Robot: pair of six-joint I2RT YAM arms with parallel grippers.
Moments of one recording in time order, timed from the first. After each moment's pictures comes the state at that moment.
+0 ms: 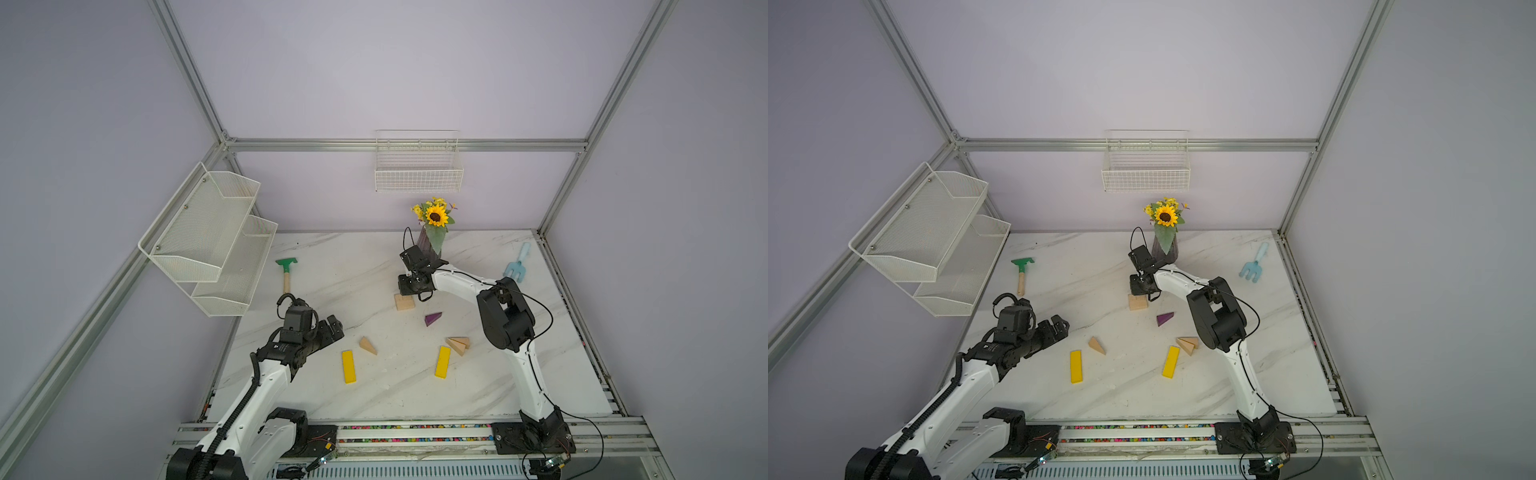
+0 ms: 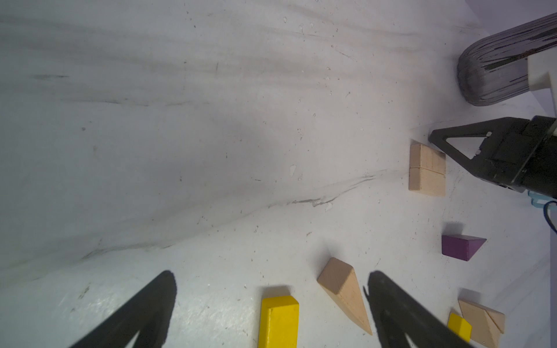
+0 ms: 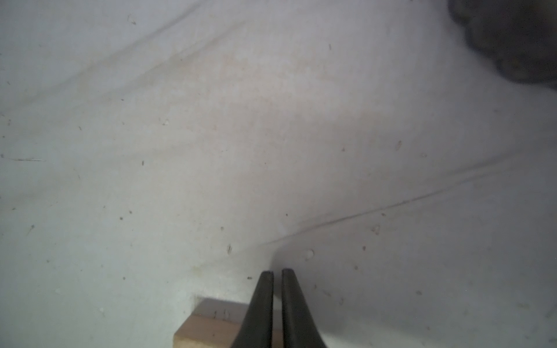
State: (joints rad) left arm -0.13 0.94 0.53 -0.46 0.08 -0.62; right arm 0.58 2.29 1.77 -0.51 0.02 0.39
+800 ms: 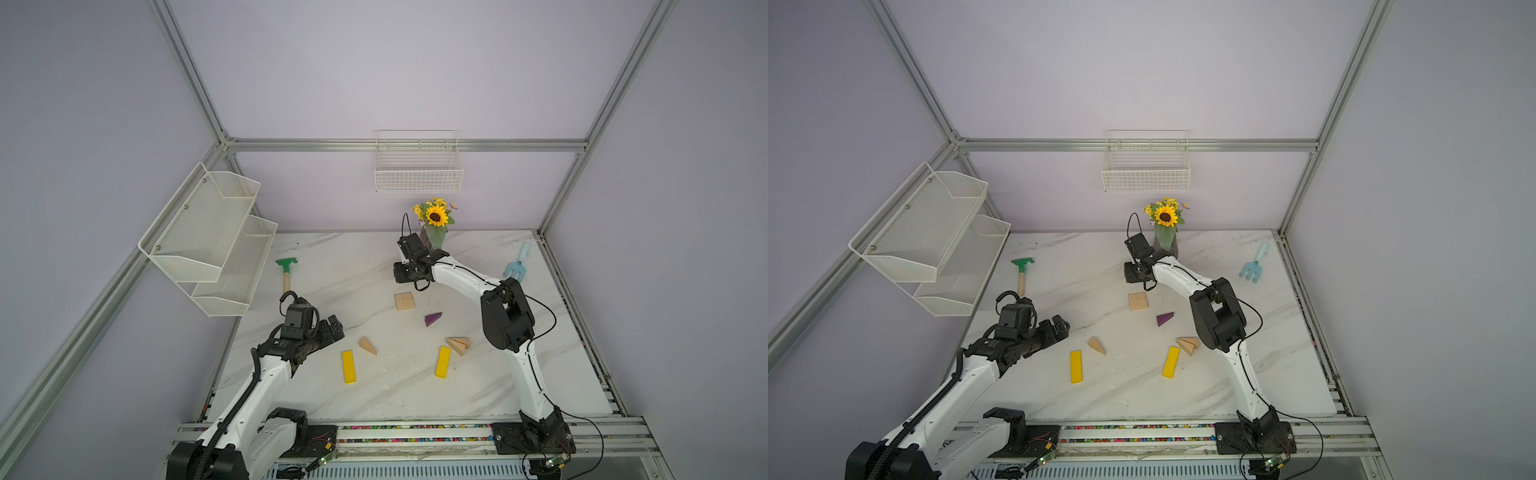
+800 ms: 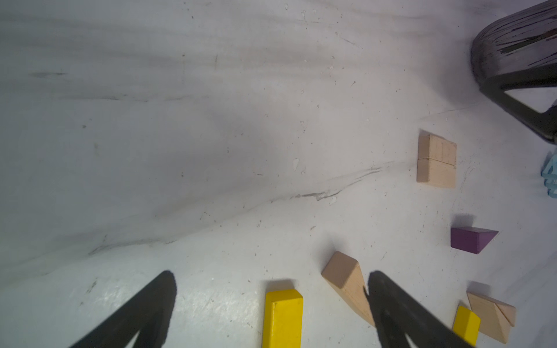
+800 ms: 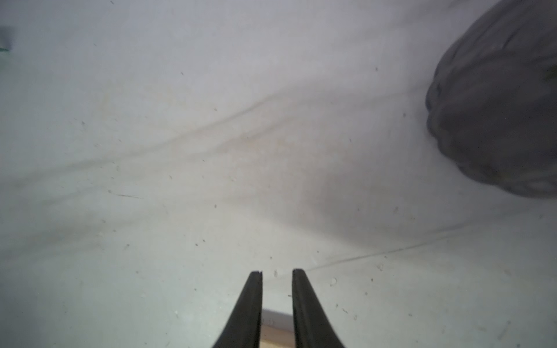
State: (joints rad) left arm -0.14 0.98 0.59 -0.52 0.07 -0.56; right arm 0.58 2.29 1.96 -0.55 0.01 0.36
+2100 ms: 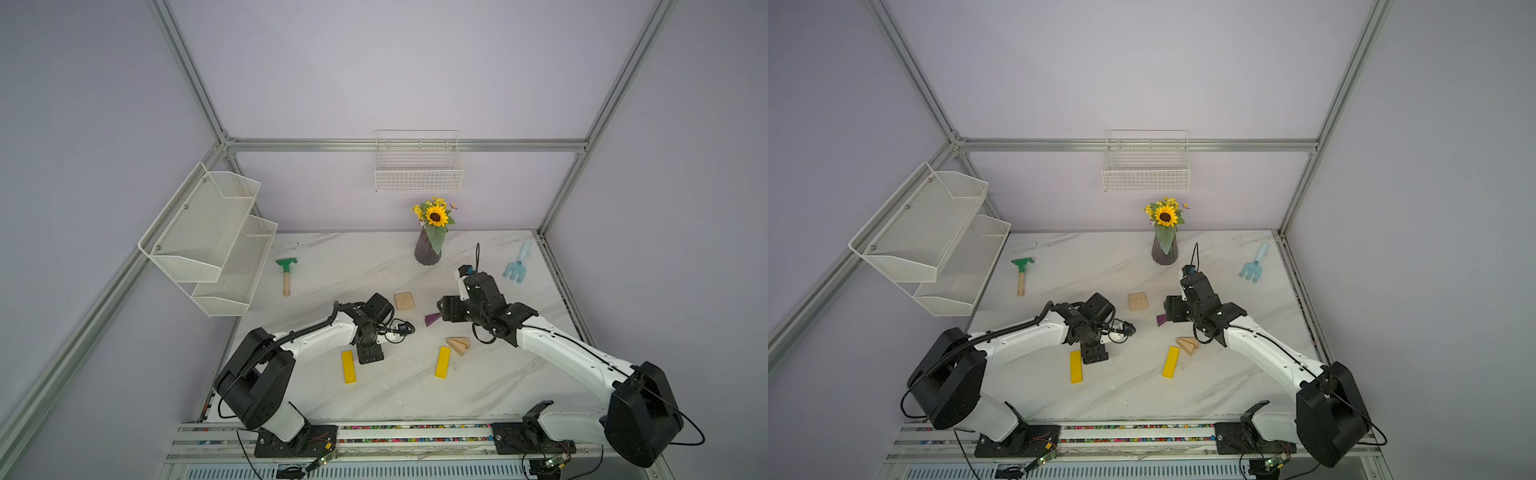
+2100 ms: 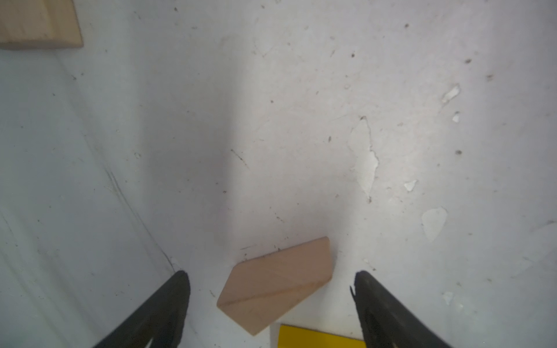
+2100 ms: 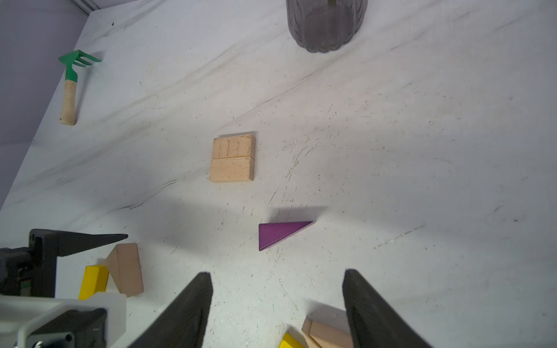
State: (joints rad) left arm -0.68 1.56 0.95 -0.69 -0.10 0.72; right arm 0.53 1.28 0.87 -0.34 0.03 0.45
